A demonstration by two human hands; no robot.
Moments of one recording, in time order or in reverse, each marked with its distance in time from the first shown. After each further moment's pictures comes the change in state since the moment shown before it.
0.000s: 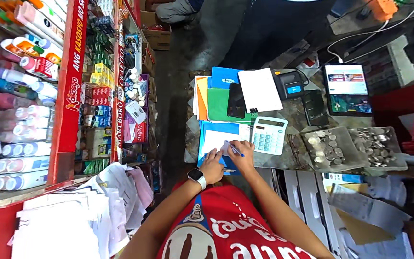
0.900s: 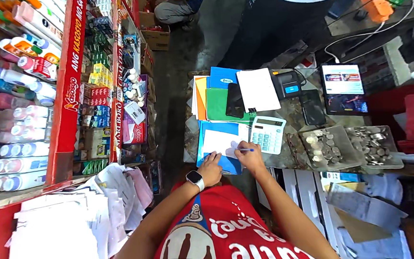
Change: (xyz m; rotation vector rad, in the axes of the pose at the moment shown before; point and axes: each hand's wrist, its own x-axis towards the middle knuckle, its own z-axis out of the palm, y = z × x) left_hand -0.008 0.002 0.002 0.048 -0.062 0.011; right_hand 0.007 0.012 -0.040 -0.066 -0.294 0.186
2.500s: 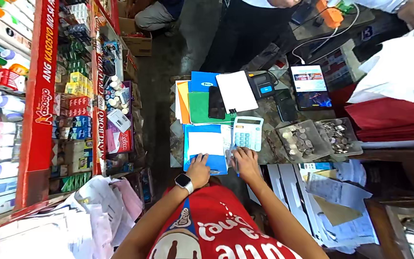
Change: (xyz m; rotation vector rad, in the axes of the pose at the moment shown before) left_hand 0.009 0.010 -0.006 0.089 -0.046 -0.052; right_hand -0.041 0.062 0.004 -0.338 0.176 -0.232
